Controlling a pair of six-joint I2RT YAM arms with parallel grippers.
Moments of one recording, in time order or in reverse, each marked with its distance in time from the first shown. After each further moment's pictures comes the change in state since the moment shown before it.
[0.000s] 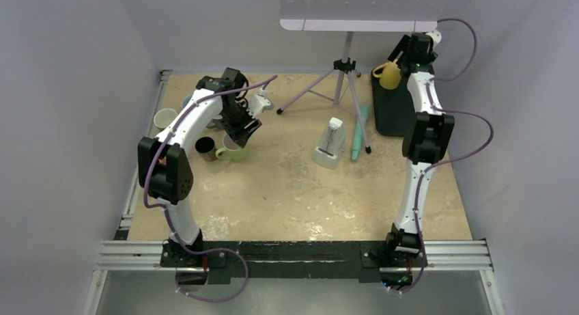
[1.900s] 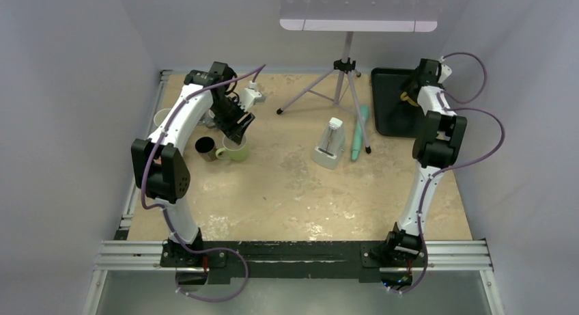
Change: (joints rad) left arm 0.078 -0.005 0.079 -0.100 0.099 -0.016; right arm -0.100 -0.102 -0.348 -0.019 0.039 0.120
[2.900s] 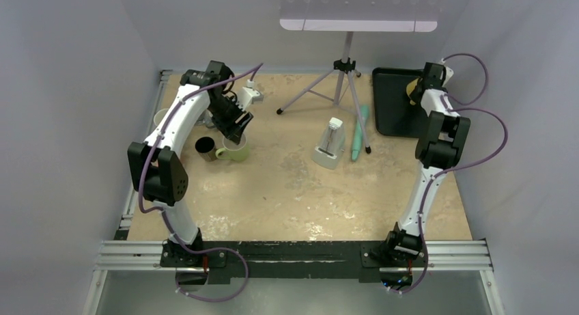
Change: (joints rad) left arm 0.008 -0.022 0.000 -0.011 0.015 0.003; right arm -0.038 0.041 0.002 0.019 -0.026 -0.113
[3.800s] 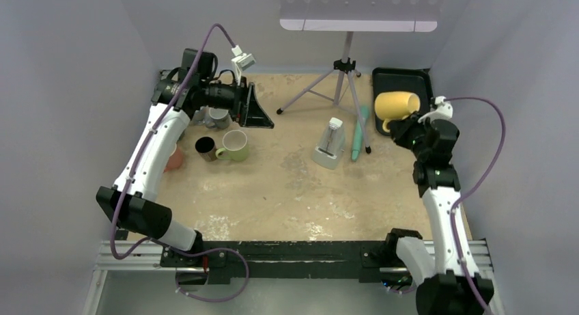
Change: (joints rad) left arm -0.029 -0.299 0.006 0.248 0.681 -0.533; right arm 0.119 -1.393 -1.090 0.121 -0.396 0.014
